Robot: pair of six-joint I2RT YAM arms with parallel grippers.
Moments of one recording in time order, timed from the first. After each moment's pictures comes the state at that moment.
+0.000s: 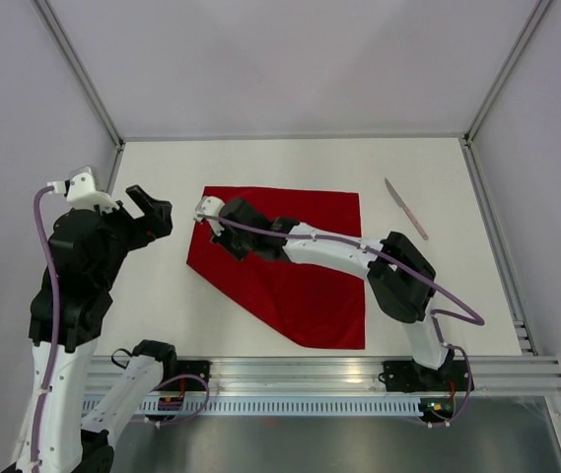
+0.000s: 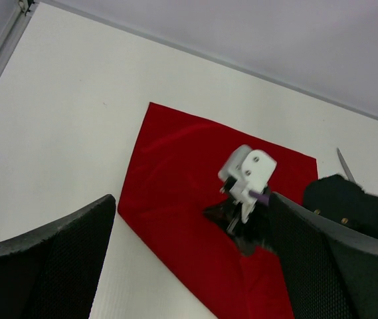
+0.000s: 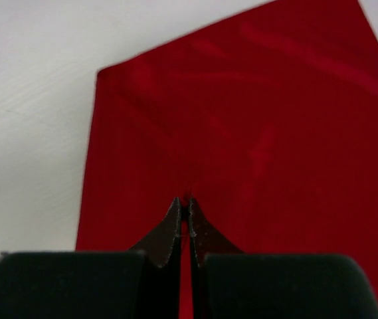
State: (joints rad) left arm -0.19 0.72 1.27 -0.81 -0.17 -0.41; right arm 1.04 2.06 1.65 -0.27 0.03 -0.09
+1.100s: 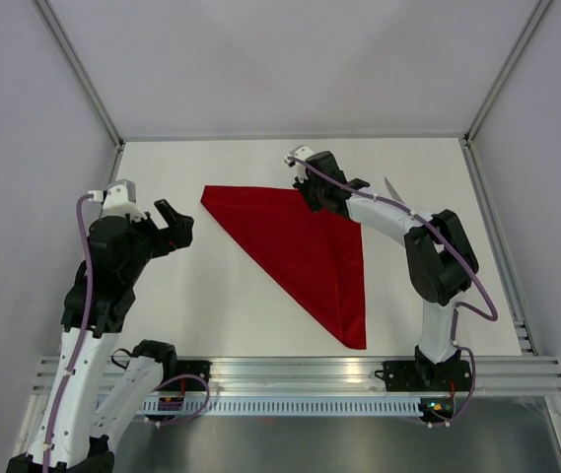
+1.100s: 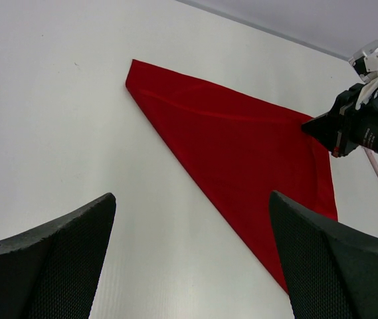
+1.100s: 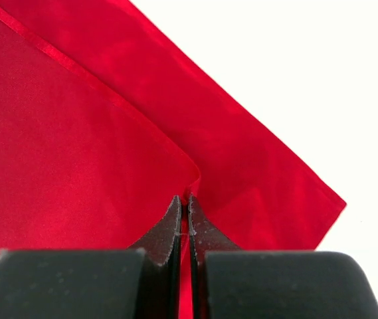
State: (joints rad) left arm -0.19 0.67 0.96 -0.63 -0.07 -0.41; right arm 0.57 1.94 1.45 -0.23 0.08 -0.15
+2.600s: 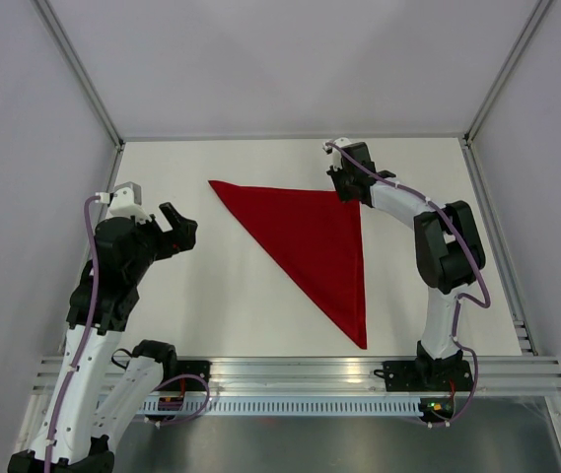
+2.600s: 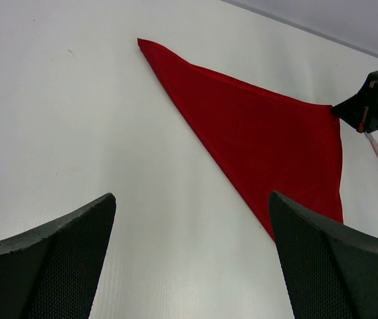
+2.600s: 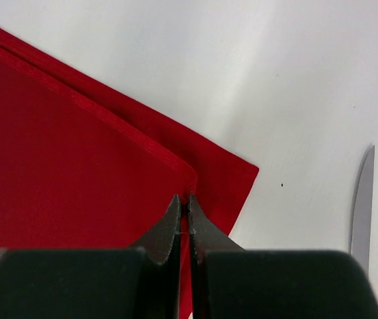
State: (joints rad) left arm -0.19 0.67 0.91 -0.61 -0.05 -0.41; right arm 0.35 2.00 1.44 -0.21 0.08 -0.13
